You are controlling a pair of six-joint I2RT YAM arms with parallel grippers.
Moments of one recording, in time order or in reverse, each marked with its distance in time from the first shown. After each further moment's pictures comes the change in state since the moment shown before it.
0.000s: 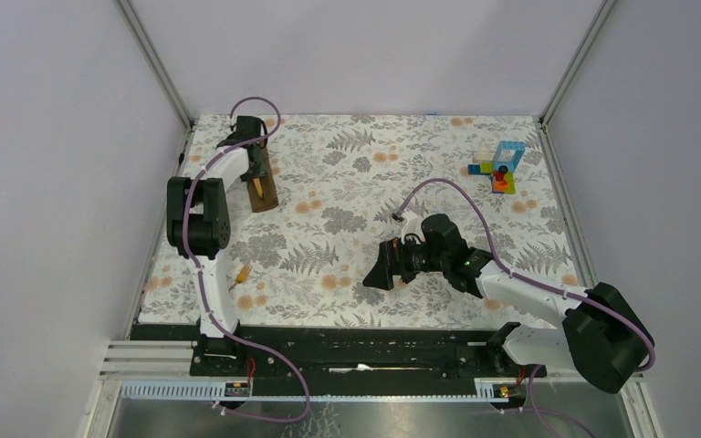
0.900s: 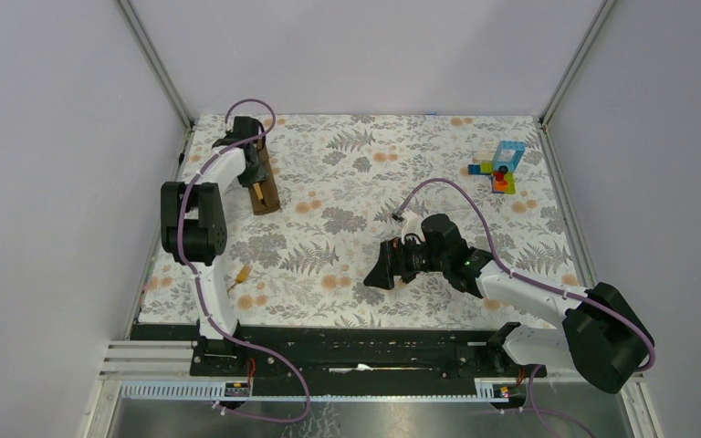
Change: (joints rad) left arm 0.000 -0.076 -0.044 -0.121 0.040 -0.088; right arm 0.000 0.000 0.000 0.000 0.000 0.000
